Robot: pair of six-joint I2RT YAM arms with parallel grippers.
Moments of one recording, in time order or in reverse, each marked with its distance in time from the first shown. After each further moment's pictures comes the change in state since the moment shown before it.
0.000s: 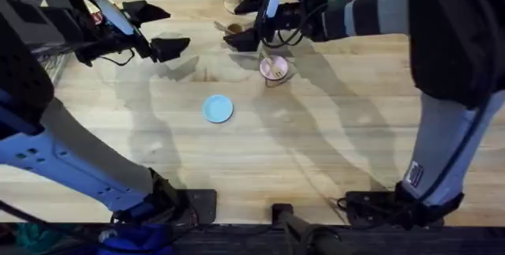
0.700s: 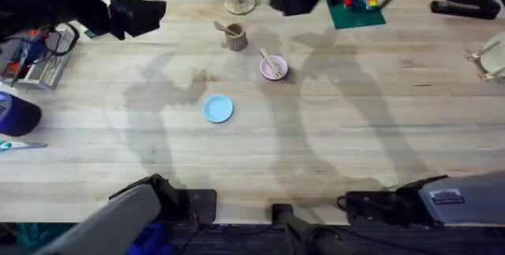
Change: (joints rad) left arm 0.000 -0.701 0.000 -0.390 -0.310 -0.311; right arm -0.138 -0.594 -0.005 -0.825 0.214 -0.004
